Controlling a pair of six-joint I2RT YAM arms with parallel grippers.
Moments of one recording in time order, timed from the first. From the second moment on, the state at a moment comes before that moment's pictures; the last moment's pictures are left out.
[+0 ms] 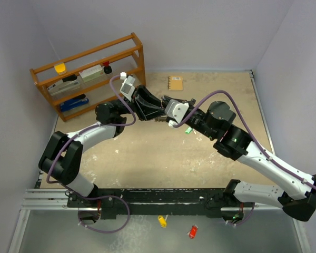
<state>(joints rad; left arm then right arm) -0.51 1.57 0.93 1.53 1.01 -1.04 0.91 1.06 1.16 -0.05 -0.02 -0.75</state>
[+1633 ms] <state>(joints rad) -0.50 1.57 0.95 1.53 0.97 -1.04 0.91 1.02 1.15 -0.04 -0.02 -0.75</state>
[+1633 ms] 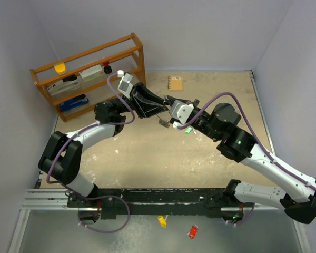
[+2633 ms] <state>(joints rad) -0.50 1.57 0.96 1.53 0.97 -1.04 0.91 1.03 1.14 -0.01 -0.01 -0.75</state>
